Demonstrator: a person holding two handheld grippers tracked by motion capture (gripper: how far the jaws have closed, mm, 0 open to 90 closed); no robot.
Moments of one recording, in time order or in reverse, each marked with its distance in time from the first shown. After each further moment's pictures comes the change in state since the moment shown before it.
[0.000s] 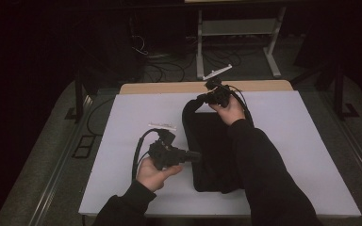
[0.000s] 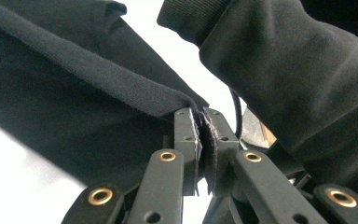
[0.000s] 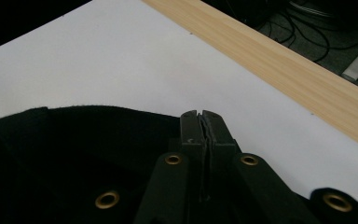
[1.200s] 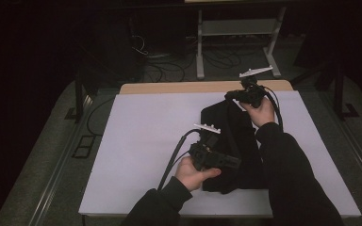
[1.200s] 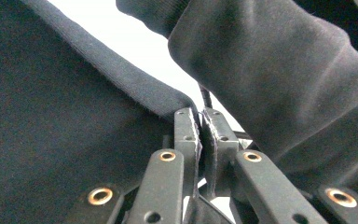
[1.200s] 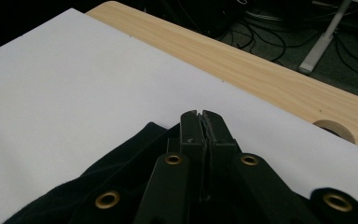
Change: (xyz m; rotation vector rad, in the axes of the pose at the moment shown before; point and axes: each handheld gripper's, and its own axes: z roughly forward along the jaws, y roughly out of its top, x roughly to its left) left arm -0.028 0.021 0.090 0.094 -0.125 0.040; right arm -0.062 -0.047 -0.061 -0.088 -0.082 0.112
